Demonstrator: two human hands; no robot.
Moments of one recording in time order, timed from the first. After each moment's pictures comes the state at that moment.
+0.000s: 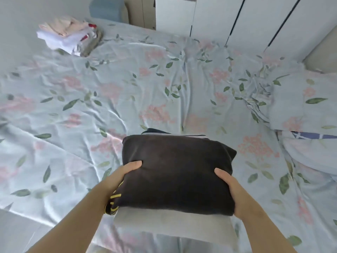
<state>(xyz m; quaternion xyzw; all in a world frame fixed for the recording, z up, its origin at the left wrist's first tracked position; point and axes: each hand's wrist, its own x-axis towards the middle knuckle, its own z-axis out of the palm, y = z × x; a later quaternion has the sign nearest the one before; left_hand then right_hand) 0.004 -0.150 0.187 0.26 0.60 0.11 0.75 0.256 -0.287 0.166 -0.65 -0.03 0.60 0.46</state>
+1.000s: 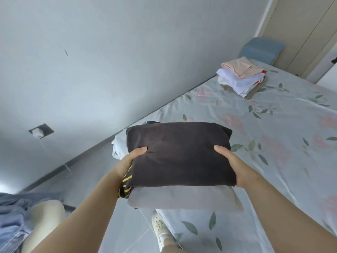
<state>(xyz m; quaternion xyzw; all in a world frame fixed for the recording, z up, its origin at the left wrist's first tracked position) -0.580 0.091 0.243 0.12 0.63 0.42 0.65 -0.299 0.154 0.229 -0.59 -0.28 0.71 0.25</state>
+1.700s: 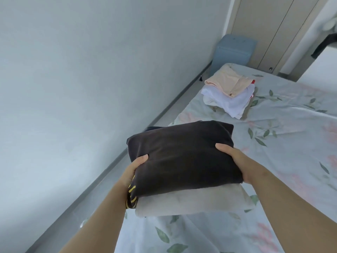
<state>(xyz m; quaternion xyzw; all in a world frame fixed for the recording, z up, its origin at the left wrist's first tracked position) -0.592 0.482 0.190 0.15 0.66 0.38 0.63 -0.325 0.479 0.217 -0.65 -0.26 0.65 0.29</state>
